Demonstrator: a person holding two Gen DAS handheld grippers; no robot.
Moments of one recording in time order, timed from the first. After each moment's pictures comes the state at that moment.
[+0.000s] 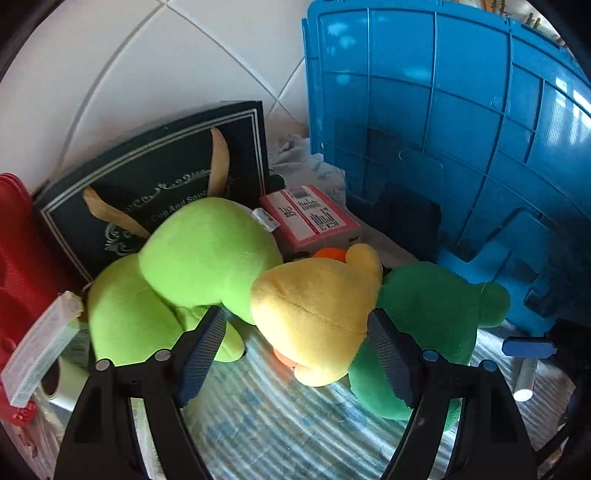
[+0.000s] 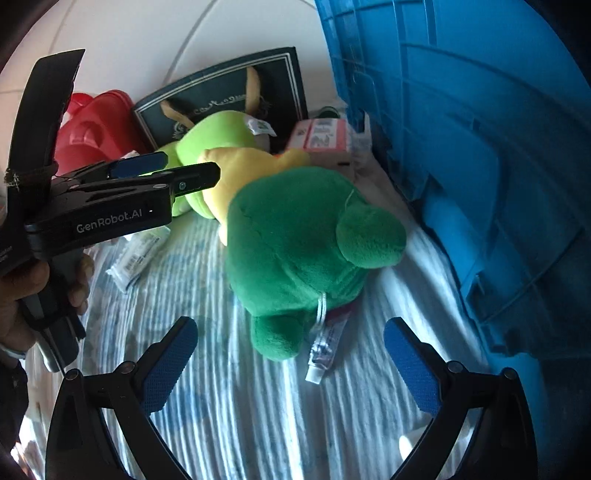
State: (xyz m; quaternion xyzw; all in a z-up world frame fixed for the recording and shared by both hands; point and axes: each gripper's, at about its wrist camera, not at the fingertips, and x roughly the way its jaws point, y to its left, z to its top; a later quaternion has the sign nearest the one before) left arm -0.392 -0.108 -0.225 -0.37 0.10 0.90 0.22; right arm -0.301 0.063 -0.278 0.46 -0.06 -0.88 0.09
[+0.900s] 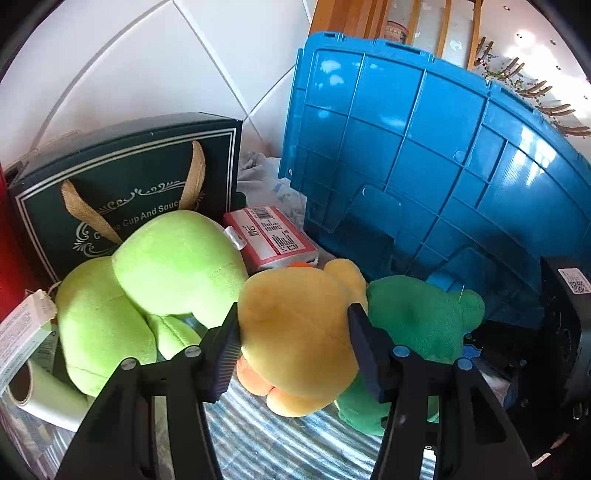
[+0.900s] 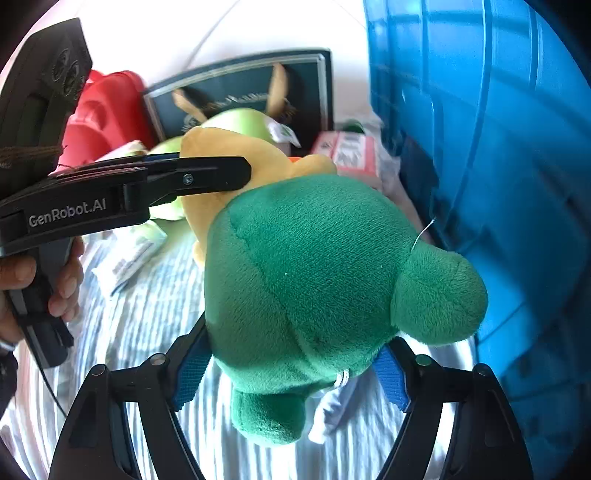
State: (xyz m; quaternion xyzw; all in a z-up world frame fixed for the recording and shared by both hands) left arm -0.386 -0.137 -0.202 -0.35 0.01 0.89 0.31; right arm -0.323 0.038 -0.275 0.43 0.02 -0.90 0.12
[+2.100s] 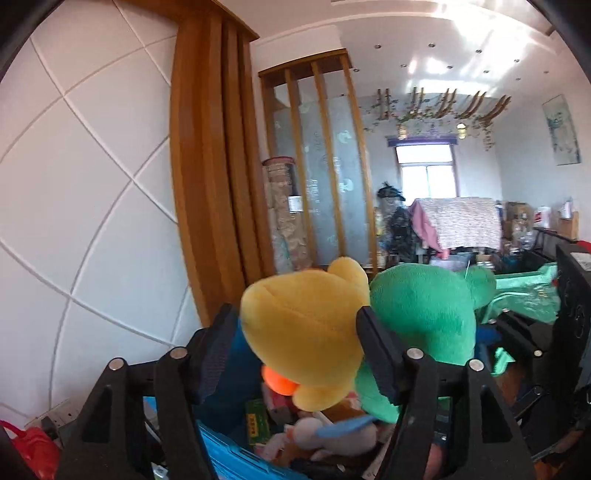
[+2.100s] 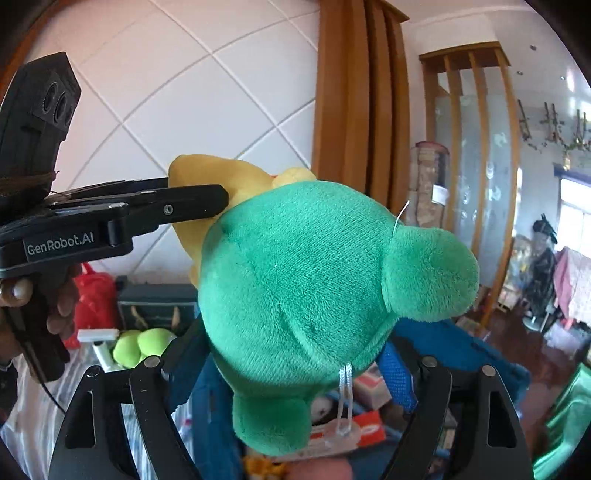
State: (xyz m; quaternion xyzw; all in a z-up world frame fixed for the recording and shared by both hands) left arm -0.226 0.089 0.129 -0.08 0.09 0.93 0.34; right arm -0.134 0.221 0.033 0.14 0.03 -0.99 -0.03
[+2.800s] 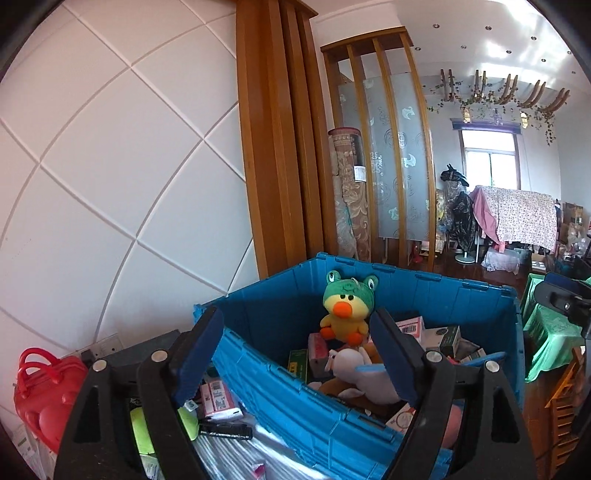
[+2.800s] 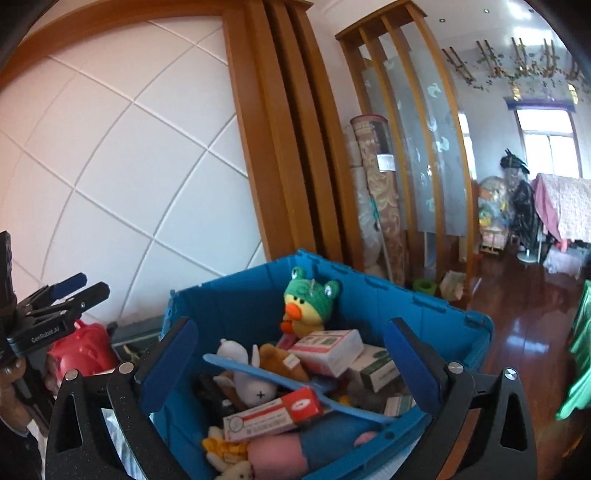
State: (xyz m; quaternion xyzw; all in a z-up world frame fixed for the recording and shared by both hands) left arm -0.169 0.050 0.083 -0.13 0.08 0.96 0.22; right arm -0.063 0.323 0.036 0.13 -0.10 -0.98 -0.08
